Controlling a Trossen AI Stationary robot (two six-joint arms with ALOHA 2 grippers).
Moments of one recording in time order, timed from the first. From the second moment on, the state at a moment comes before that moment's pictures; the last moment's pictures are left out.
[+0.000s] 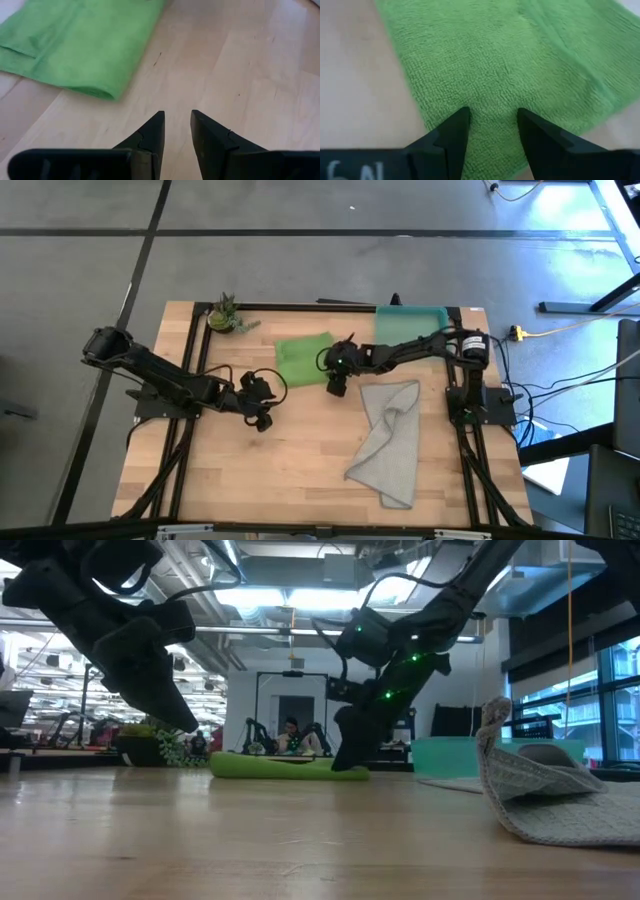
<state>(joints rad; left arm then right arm) -0.26 1.23 0.44 -0.08 -0.46 -0.59 -0.20 1.96 1.06 -0.02 0.09 0.02</state>
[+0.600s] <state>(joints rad) -0.32 1.23 0.44 -0.08 -0.46 -0.45 -0.06 1.93 1.07 0.03 0.06 0.10</state>
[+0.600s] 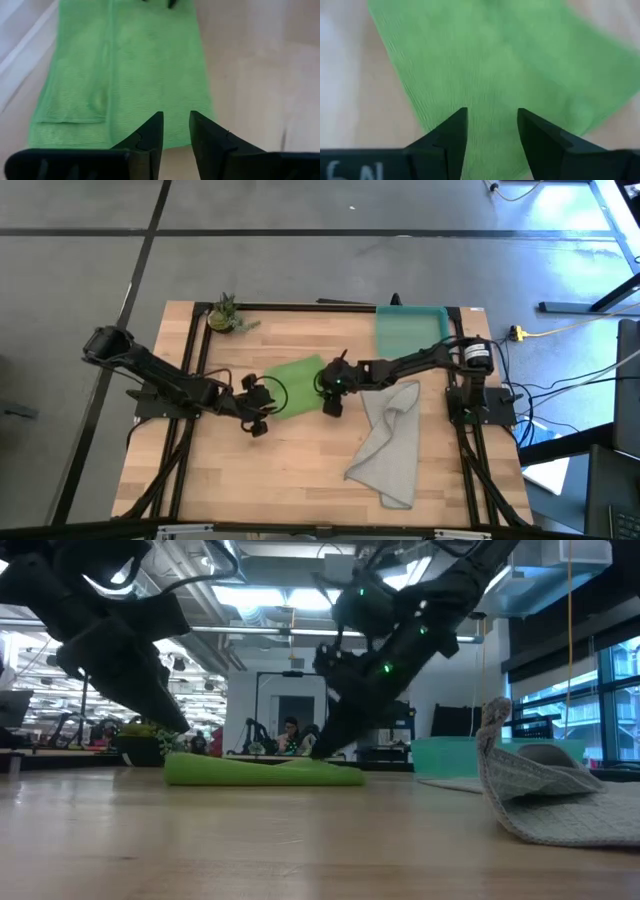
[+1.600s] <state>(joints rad) -0.27 1.49 0.45 0.01 -0.46 -0.49 -0.07 1.98 1.07 0.02 0.06 -0.06</state>
